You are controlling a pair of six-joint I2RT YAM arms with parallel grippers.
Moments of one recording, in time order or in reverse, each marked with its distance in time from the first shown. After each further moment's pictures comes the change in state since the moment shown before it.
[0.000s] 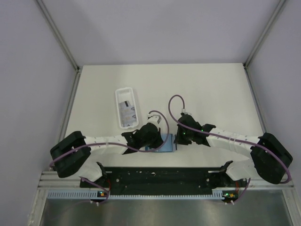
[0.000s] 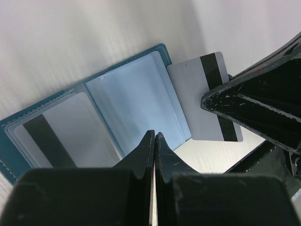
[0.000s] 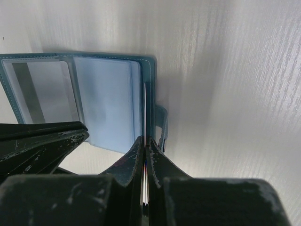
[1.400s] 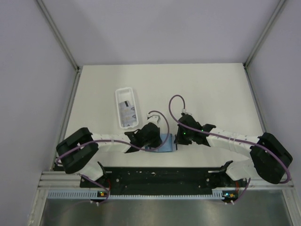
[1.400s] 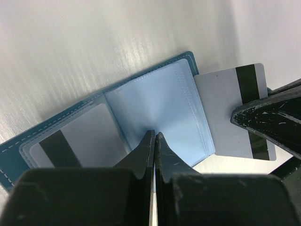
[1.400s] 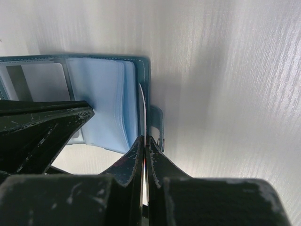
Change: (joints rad) left arm 0.028 0.096 0.008 0.023 -0.032 0.006; right arm -0.010 0.004 -0.008 0.007 -0.001 0.000
